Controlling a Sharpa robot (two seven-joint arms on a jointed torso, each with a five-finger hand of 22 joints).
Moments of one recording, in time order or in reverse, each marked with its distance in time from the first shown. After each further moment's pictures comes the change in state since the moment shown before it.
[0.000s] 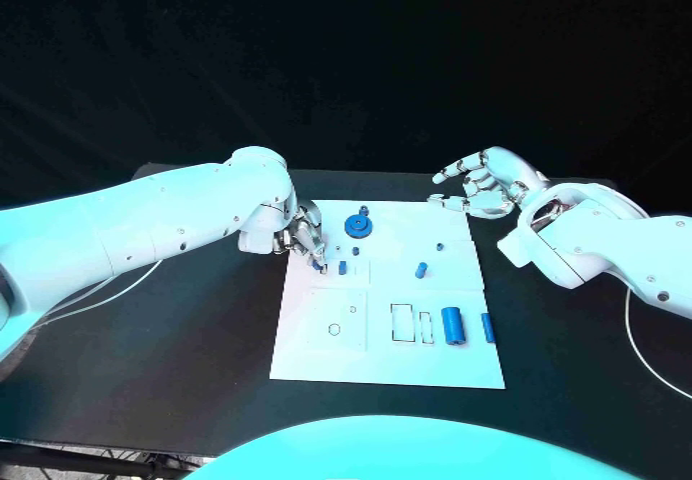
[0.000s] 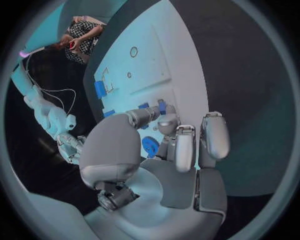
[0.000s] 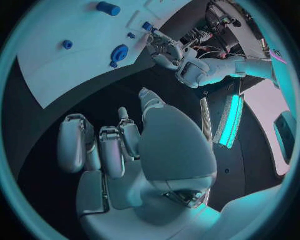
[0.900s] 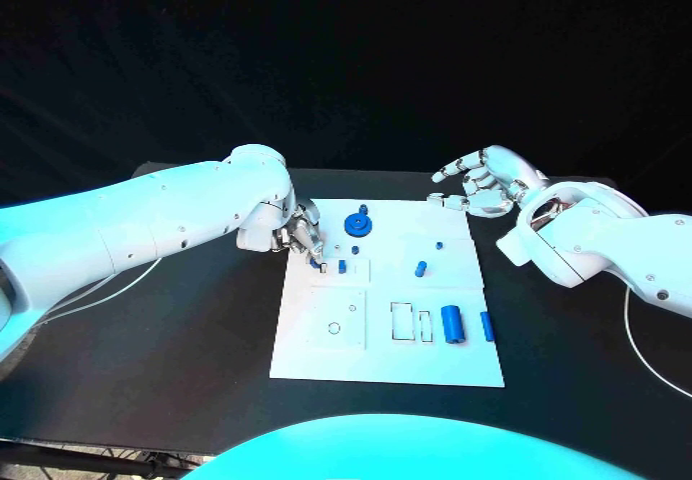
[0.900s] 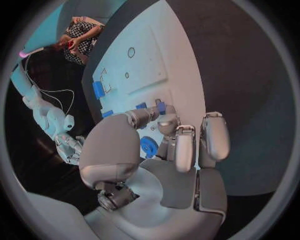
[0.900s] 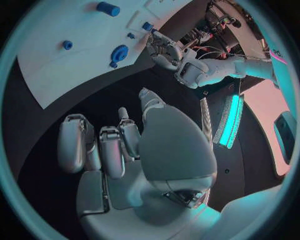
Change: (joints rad) left arm 0.001 0.007 -0.001 -0.018 -0.008 0.015 0.000; left_hand -0.004 -0.004 0.000 0.000 0.022 0.008 -0.002 -0.004 0.019 0.002 -0.002 0.000 -0.005 0.000 0.000 0.004 0.000 0.000 0.004 -0.004 0.004 0.003; right arm -0.001 0.000 0.000 0.001 -0.001 0.000 0.001; right_hand 0.000 0.000 0.000 0.000 0.000 0.000 0.000 0.000 -0.001 0.000 0.000 0.000 0.000 0.000 0.000 0.000 0.000 0.000 0.000 0.000 0.000 0.000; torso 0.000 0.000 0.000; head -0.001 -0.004
